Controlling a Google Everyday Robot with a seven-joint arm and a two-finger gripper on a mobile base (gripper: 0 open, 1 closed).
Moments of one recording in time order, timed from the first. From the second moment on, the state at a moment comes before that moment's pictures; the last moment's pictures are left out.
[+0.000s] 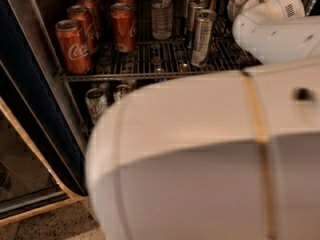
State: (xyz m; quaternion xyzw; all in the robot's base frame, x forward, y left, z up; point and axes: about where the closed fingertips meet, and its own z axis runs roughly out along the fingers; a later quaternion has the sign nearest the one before) arm 0.809 -0.251 0.998 -0.02 0.76 -0.09 0.65
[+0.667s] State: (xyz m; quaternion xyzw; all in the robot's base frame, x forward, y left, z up) arm 0.793 -0.274 1.003 0.01 0.74 -0.12 0.66
